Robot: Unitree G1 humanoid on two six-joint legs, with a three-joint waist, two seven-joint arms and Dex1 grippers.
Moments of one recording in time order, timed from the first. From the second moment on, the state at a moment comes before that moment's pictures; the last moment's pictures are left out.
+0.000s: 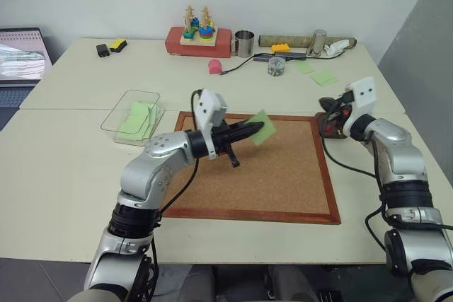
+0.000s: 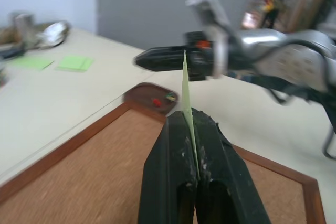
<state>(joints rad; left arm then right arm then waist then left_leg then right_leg) -0.55 0.40 -0.19 -0.20 -0.41 0.49 -0.85 -0.73 -0.50 -0.15 0.49 0.21 0.36 0.51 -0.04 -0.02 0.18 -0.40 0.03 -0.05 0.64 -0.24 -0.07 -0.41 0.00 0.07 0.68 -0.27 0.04</state>
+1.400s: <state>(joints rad) -0.53 0.42 -0.07 -0.10 -0.31 0.41 -0.76 -0.64 -0.52 -0.16 0.24 0.35 0.43 0.77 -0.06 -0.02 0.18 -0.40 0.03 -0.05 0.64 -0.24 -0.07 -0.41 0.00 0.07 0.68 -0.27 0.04</state>
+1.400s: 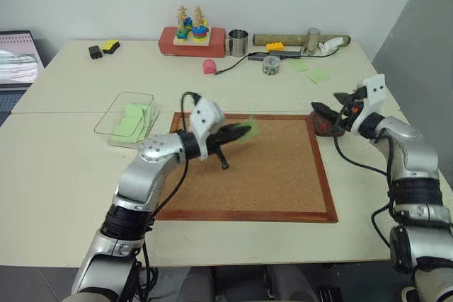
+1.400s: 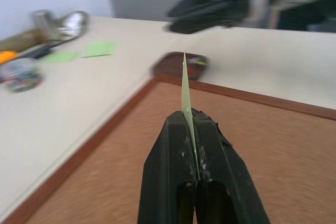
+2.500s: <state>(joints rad) -0.56 0.47 0.40 0.23 -0.22 0.38 -0.15 -0.60 -0.43 -0.01 -0.35 0.65 0.73 0.73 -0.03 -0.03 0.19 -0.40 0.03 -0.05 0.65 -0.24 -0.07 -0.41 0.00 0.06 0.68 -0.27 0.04</state>
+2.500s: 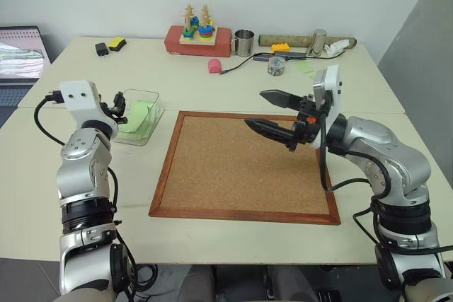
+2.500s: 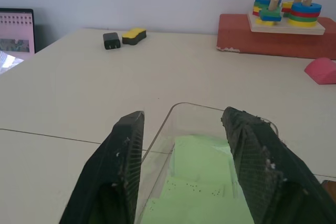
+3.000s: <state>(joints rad) -0.42 0.72 0.14 -0.04 -0.39 0.55 -0.76 -0.48 -0.67 -0.02 -0.23 0.52 0.65 0.81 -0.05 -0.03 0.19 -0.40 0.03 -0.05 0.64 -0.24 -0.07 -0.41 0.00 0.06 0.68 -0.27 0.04</state>
